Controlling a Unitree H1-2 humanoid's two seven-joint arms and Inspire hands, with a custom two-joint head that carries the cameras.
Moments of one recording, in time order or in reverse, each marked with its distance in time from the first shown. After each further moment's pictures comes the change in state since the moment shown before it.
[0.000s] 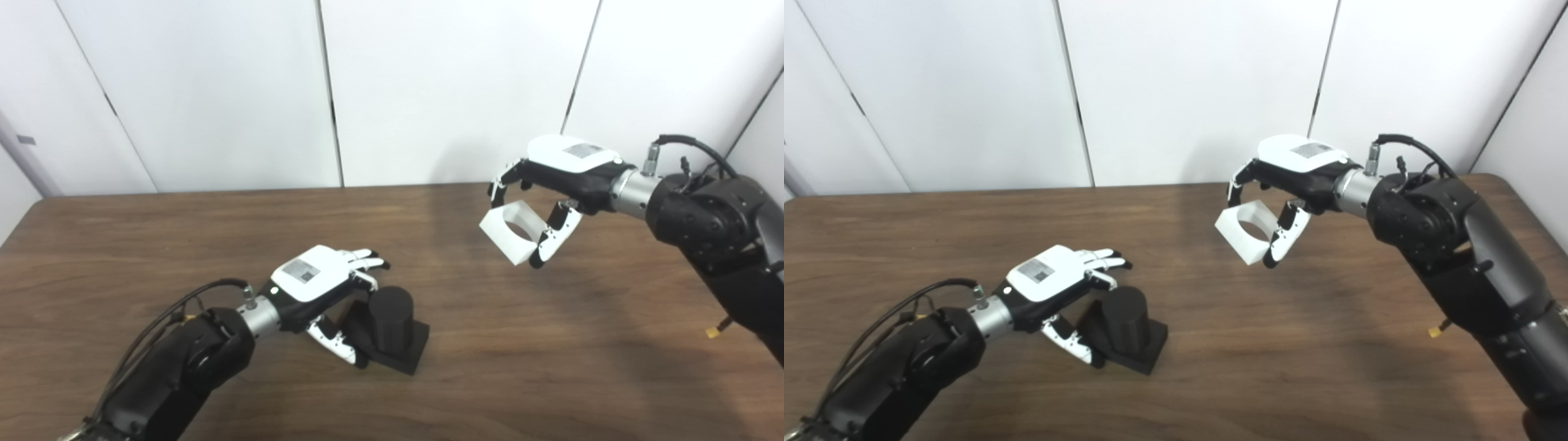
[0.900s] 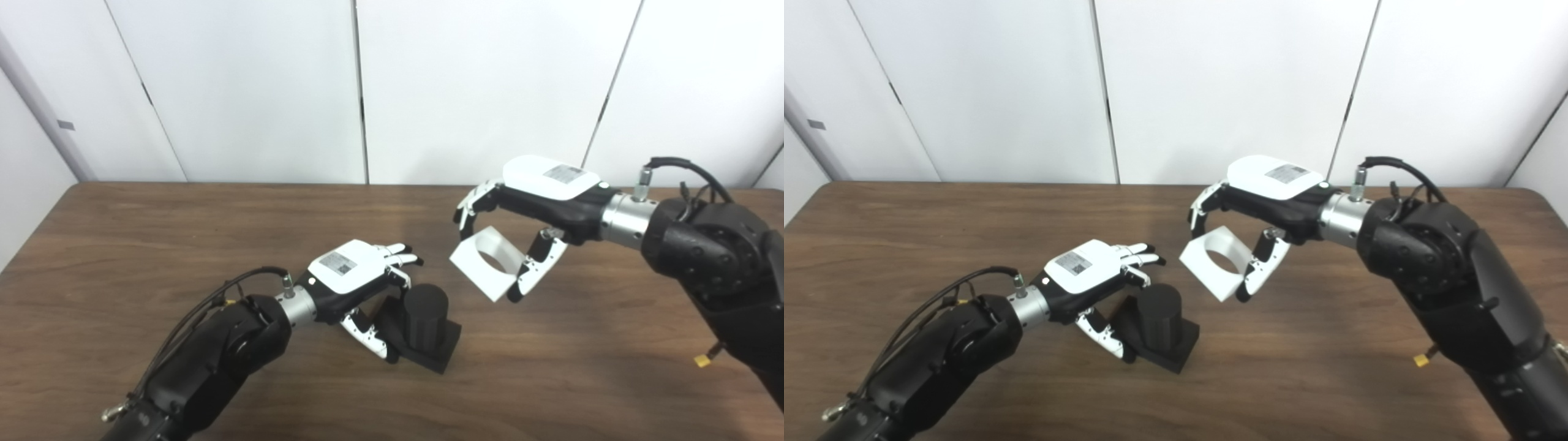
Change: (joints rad) left arm -0.008 -0.033 -0.002 -0.012 0.012 0.038 -0.039; right arm 0.001 0.118 0.040 -0.113 0.028 0.004 0.069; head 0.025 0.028
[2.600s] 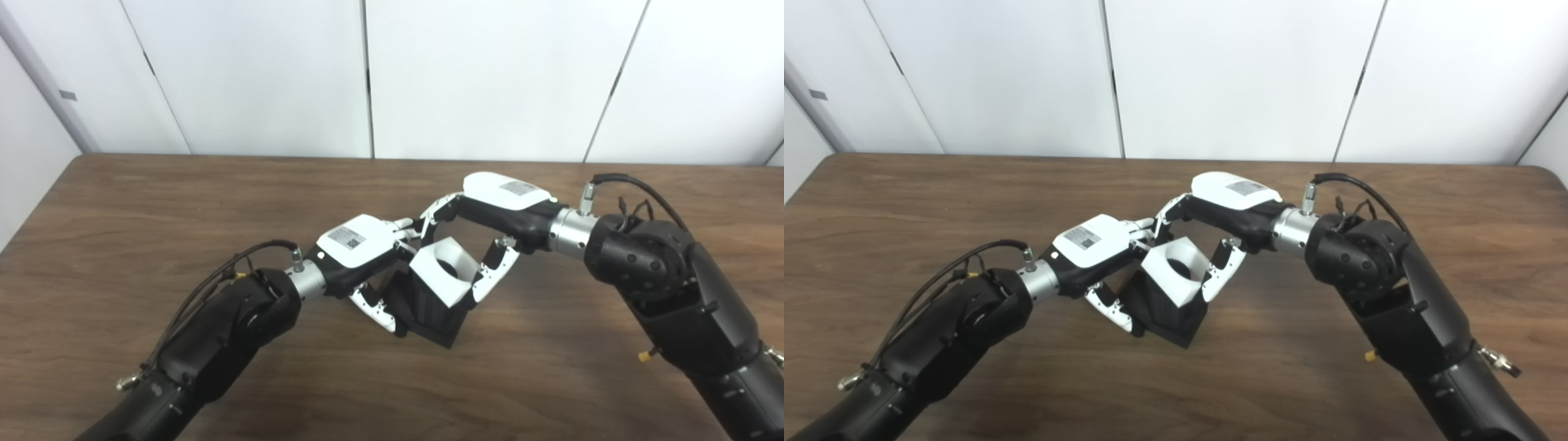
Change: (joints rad) left arm 0.002 -0.012 -0.003 -0.011 0.005 0.032 -0.011; right arm 0.065 0.152 0.050 0.099 -0.024 0.000 -0.043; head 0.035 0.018
